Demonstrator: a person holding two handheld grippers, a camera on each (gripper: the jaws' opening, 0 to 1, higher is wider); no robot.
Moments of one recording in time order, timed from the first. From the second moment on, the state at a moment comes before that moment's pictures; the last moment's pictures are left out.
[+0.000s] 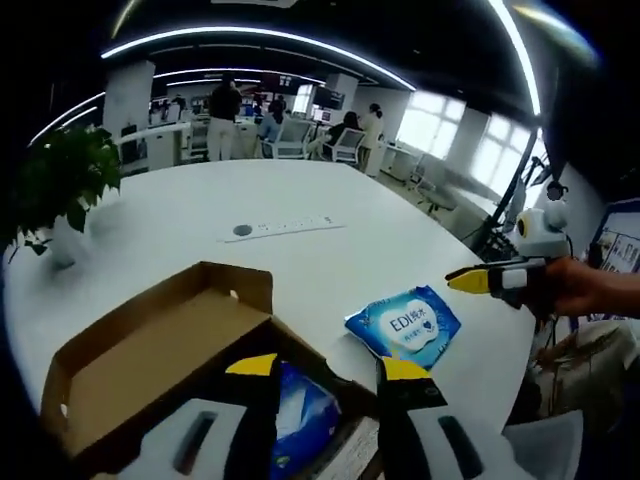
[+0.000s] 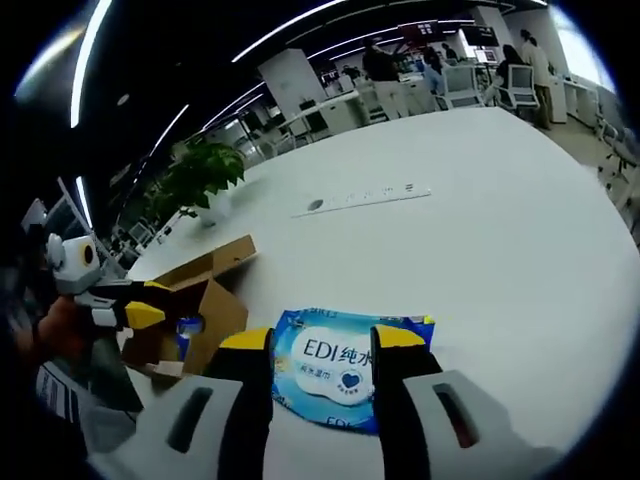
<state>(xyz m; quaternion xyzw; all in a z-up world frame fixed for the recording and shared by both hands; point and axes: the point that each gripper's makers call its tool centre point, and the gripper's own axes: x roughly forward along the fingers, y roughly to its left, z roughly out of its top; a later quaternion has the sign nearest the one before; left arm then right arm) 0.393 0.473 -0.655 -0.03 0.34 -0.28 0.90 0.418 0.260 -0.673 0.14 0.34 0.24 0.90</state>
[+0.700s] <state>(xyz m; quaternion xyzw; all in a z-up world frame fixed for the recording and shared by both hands) 0.333 0.629 -0.636 -0.05 0.31 -0.19 0.93 0.392 0.403 -0.665 0.10 0.34 0.34 0.87</state>
